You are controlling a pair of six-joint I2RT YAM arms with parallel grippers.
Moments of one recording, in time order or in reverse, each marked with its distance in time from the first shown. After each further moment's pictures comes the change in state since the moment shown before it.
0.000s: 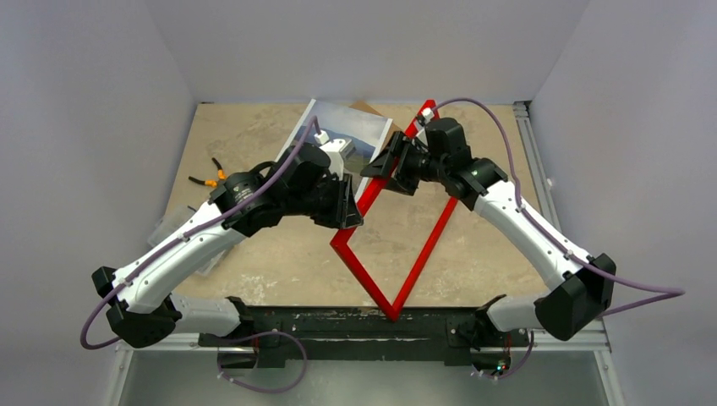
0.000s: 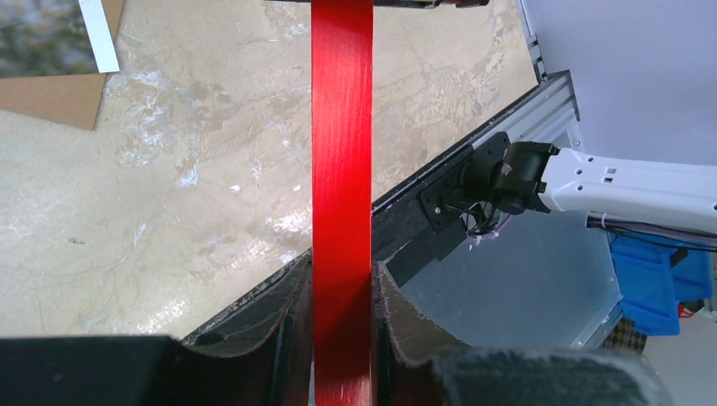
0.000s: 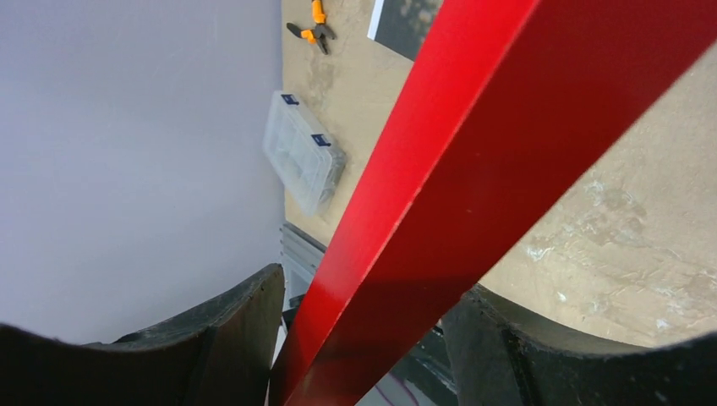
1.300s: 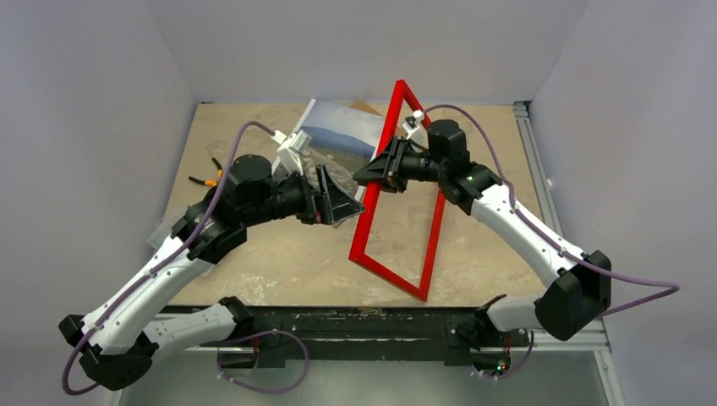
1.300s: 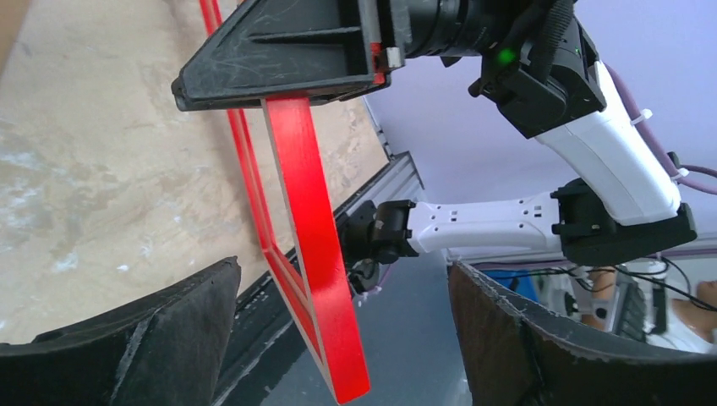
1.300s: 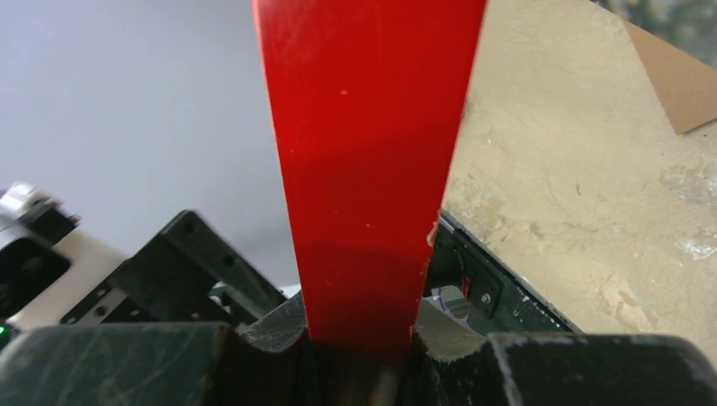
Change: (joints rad) left arm 0.138 -0.284 -0.283 0.383 0.184 -0.140; right arm -0.010 0.000 -0.098 0.285 -0.279 0.204
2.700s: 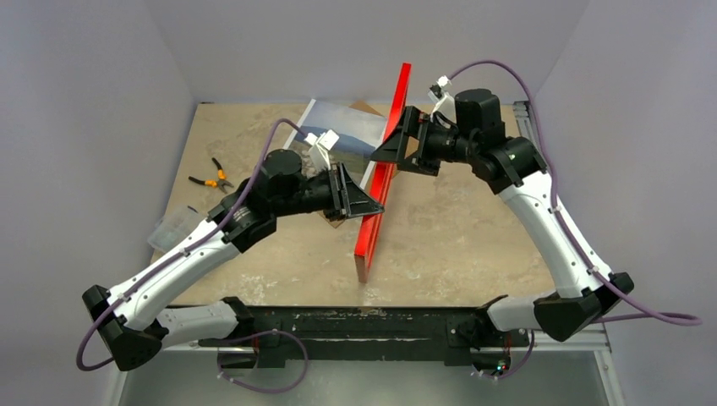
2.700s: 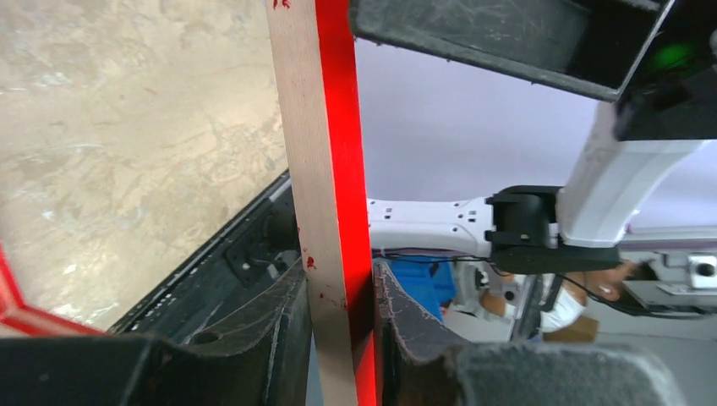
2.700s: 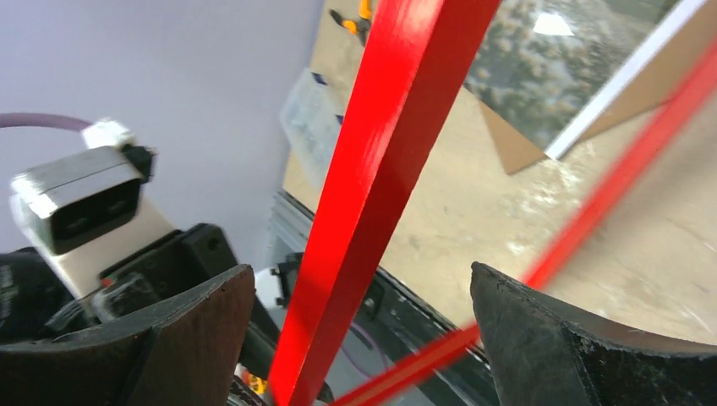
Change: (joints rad) left arm -0.003 0.127 -0.098 0.291 0.176 -0.256; right arm -0.065 -0.014 0.393 -0.518 0.142 -0.408
